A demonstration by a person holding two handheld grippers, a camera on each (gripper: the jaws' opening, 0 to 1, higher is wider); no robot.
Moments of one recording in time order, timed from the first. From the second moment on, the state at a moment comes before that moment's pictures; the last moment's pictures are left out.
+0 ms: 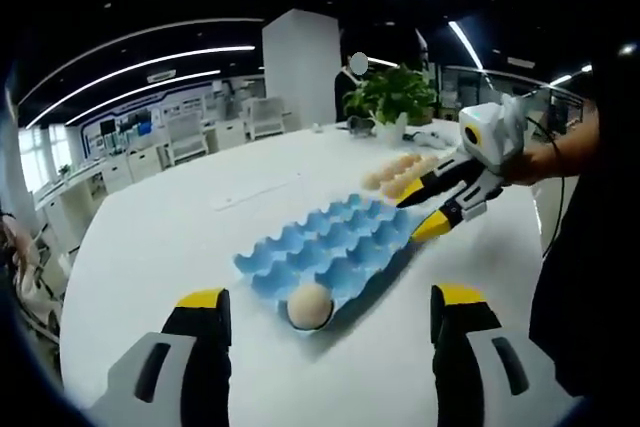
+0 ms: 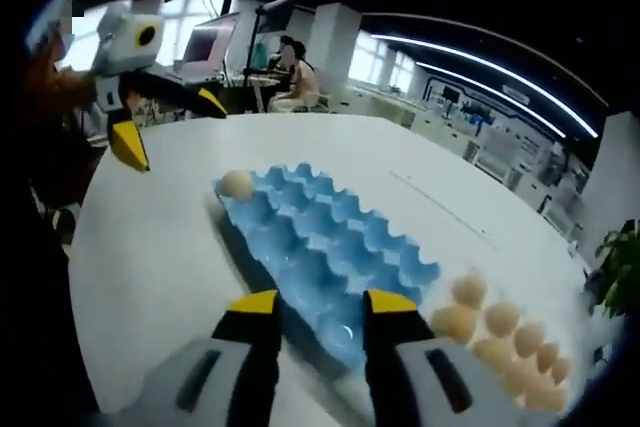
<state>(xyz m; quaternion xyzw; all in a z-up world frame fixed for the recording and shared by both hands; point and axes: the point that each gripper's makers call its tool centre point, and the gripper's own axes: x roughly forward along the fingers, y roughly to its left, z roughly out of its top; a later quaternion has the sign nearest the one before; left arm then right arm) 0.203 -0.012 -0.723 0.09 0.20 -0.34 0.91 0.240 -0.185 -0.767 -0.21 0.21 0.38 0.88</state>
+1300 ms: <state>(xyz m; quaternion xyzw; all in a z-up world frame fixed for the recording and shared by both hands) 0.202 -0.010 -0.725 0.09 0.21 -0.34 0.91 0.270 -0.315 -0.777 -0.11 0.26 0.18 0.94</state>
